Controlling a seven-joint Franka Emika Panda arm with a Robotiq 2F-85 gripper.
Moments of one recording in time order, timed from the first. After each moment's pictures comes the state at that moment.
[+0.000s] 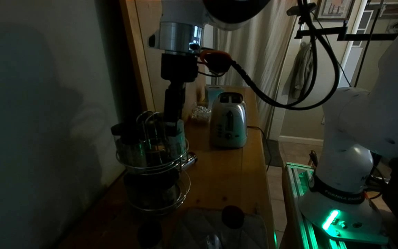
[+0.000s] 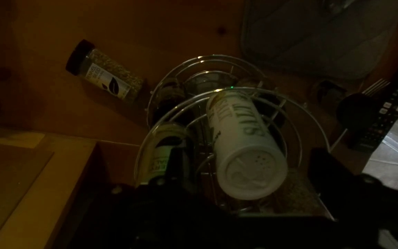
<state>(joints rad) 0.16 -0.38 0.13 -2.39 0.13 2.13 -0.03</state>
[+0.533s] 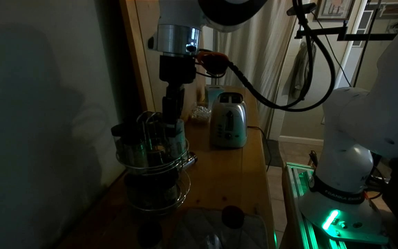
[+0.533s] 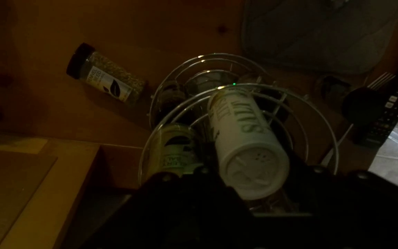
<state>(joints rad) 0.15 -0.36 0.13 -2.38 0.13 2.13 0.00</state>
